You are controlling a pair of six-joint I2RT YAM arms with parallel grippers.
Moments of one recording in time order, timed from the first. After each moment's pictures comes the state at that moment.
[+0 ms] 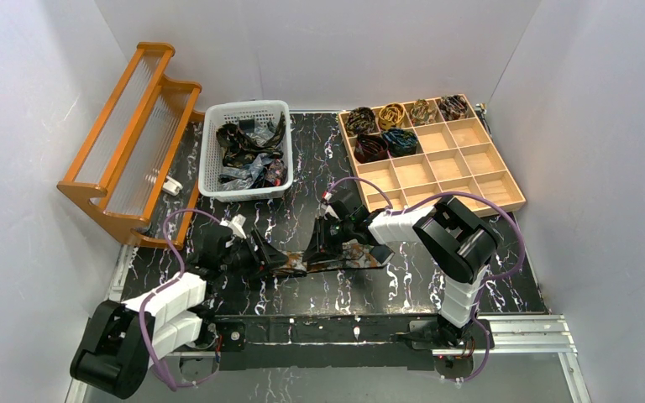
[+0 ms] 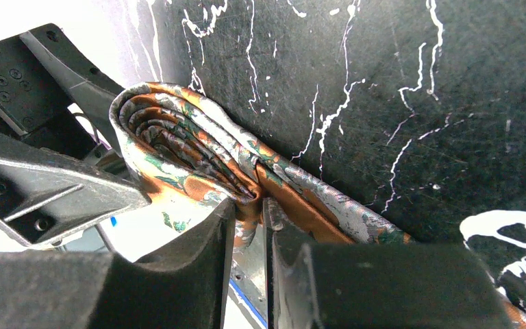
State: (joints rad) left arm -0.35 1.01 0.17 0.13 0.47 -0.93; right arm 0.82 1.83 0.88 0.09 -0.55 0.91
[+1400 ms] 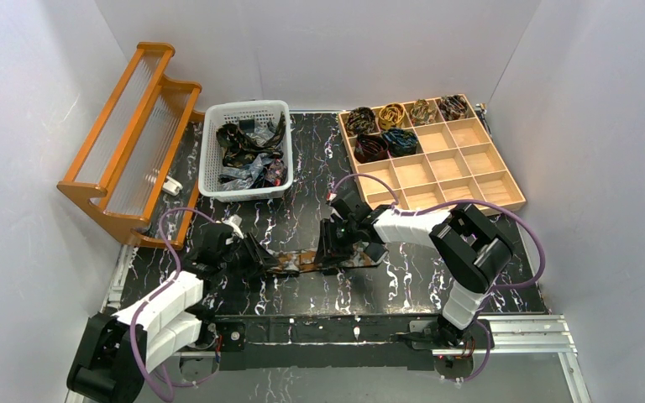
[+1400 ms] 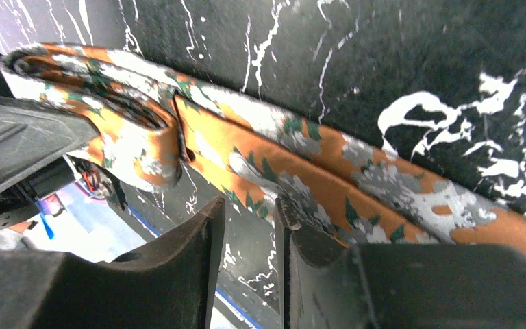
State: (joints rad) left arm -0.35 0.95 0.23 -0.09 0.39 -0.90; right arm 0.83 1.73 0.90 -0.18 -0.42 0.76
